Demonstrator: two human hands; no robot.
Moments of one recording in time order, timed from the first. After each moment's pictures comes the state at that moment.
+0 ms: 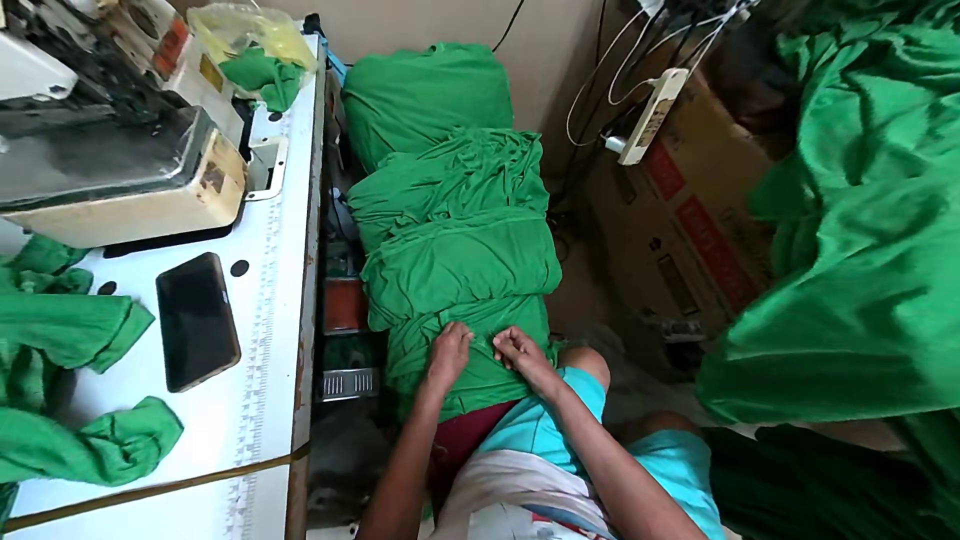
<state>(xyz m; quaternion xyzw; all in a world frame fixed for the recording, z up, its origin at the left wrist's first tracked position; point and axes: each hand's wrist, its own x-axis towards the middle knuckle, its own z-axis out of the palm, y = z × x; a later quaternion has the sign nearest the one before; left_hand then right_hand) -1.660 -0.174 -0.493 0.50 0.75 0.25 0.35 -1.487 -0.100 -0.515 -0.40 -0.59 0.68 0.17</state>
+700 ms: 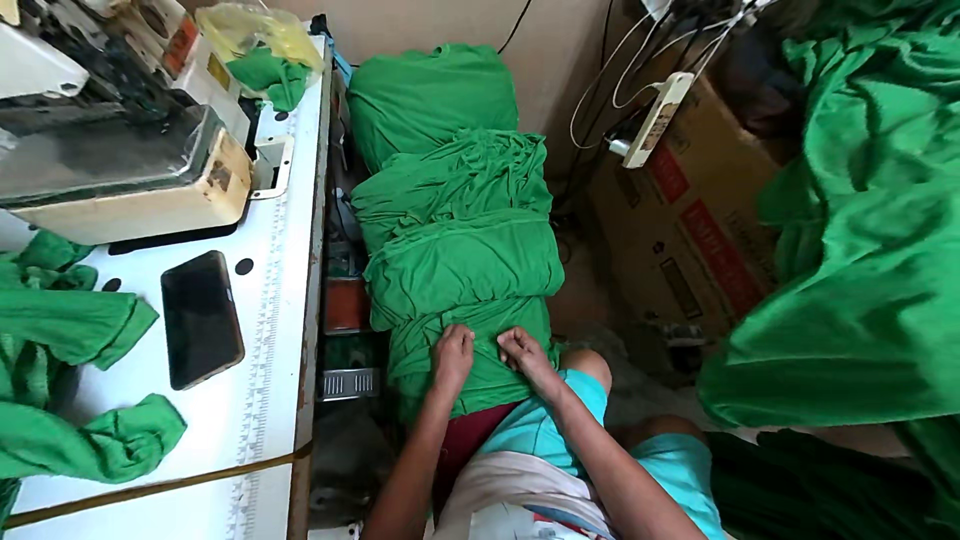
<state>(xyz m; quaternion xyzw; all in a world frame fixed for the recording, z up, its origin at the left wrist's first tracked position) -1.647 -0.177 -0.500 0.46 0.78 0.29 0.30 -1.487 -0.098 -0.522 -0.41 -0.58 0.67 0.20</state>
